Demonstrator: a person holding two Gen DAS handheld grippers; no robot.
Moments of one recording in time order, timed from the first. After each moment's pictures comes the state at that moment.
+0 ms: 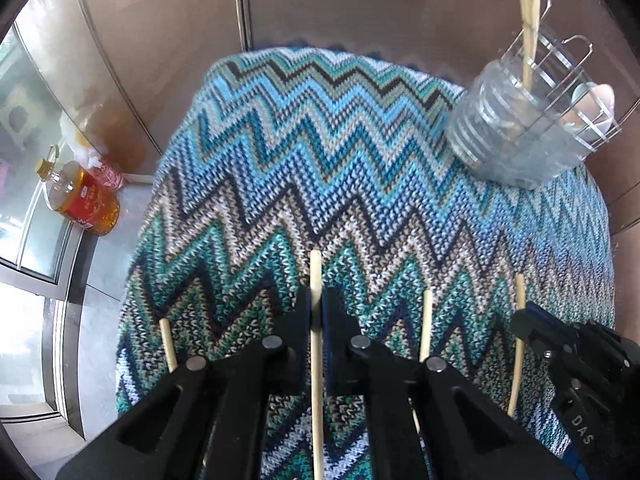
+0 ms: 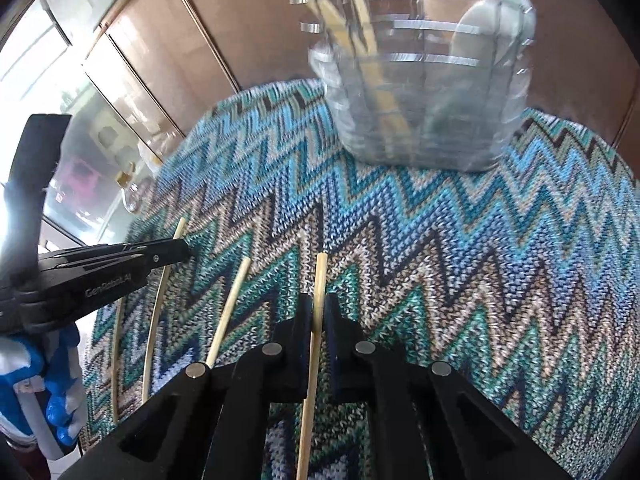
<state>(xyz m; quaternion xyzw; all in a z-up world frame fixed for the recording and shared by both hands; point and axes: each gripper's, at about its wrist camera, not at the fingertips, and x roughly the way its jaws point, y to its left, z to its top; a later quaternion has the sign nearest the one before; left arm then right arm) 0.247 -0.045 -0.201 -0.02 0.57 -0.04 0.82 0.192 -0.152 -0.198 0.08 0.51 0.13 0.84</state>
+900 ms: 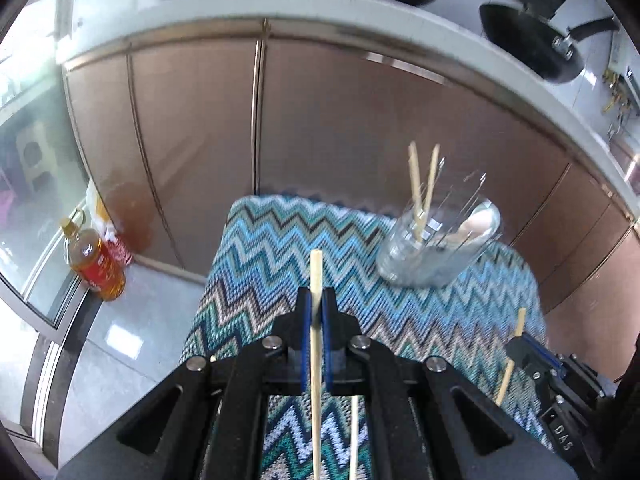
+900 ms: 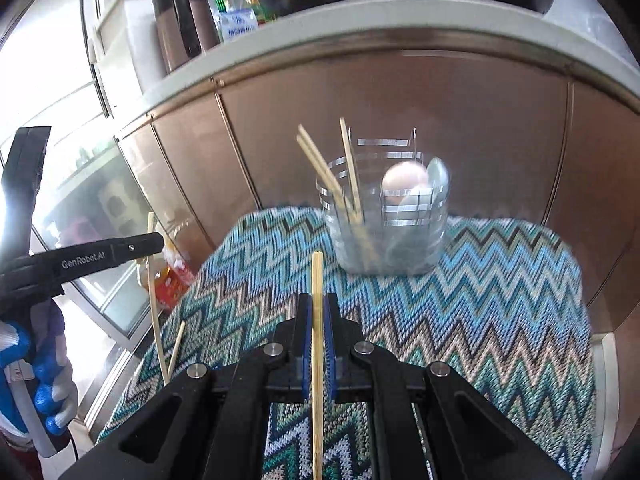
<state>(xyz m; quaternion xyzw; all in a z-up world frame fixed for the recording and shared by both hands) 0.184 -0.028 -0.059 -0.06 0.39 -0.06 0.92 0.115 -0.172 -0.085 0.08 0.34 0.09 0.93</state>
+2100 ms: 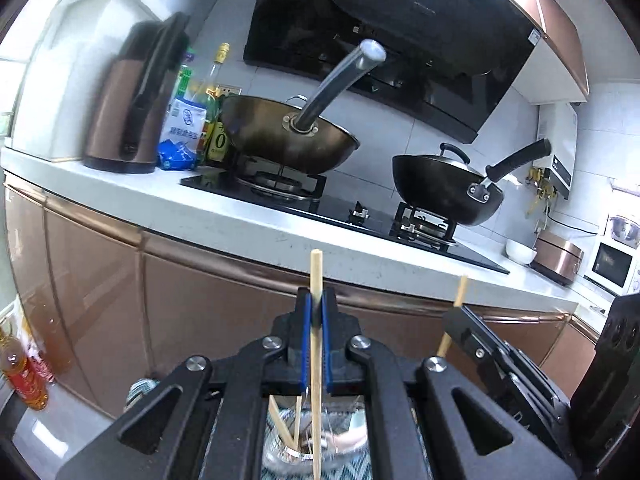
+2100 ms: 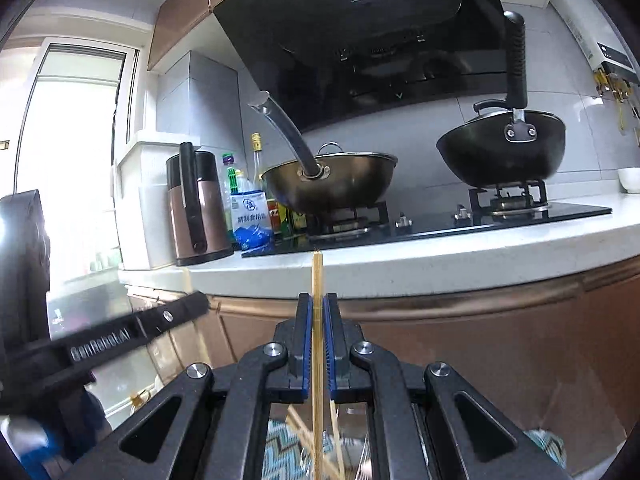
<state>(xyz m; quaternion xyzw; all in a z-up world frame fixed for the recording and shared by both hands) 0.260 -0.094 0.061 -0.13 0.14 -0.16 0.97 0.195 -0.218 0.046 0.09 0.05 0.10 0.99</state>
